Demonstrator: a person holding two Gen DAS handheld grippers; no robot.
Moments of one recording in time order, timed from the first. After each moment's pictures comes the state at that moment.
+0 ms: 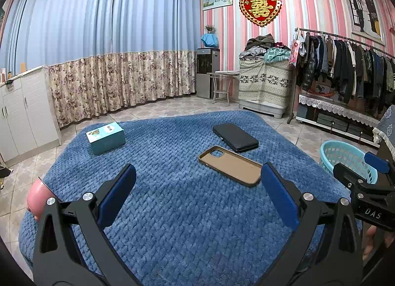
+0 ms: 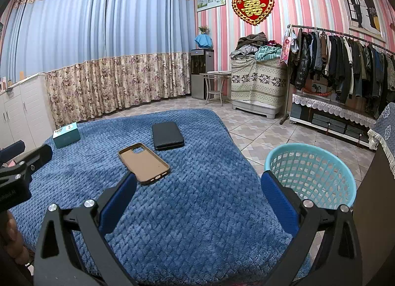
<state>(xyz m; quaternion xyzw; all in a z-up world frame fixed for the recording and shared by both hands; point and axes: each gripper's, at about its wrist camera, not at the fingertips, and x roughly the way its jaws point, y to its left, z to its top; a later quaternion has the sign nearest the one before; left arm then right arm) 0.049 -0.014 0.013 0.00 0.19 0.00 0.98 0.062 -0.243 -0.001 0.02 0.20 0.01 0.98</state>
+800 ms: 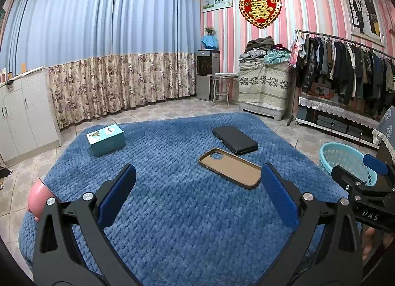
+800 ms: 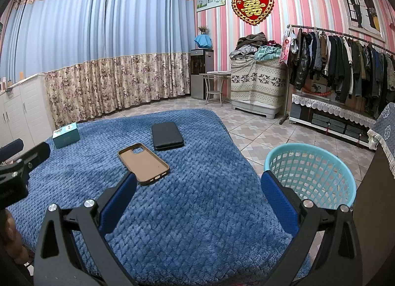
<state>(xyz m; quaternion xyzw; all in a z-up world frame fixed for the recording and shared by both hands) 0.050 -0.013 0.014 0.00 0.19 0.01 0.98 0.063 -0.243 -0.002 0.02 0.20 0.01 0.98</state>
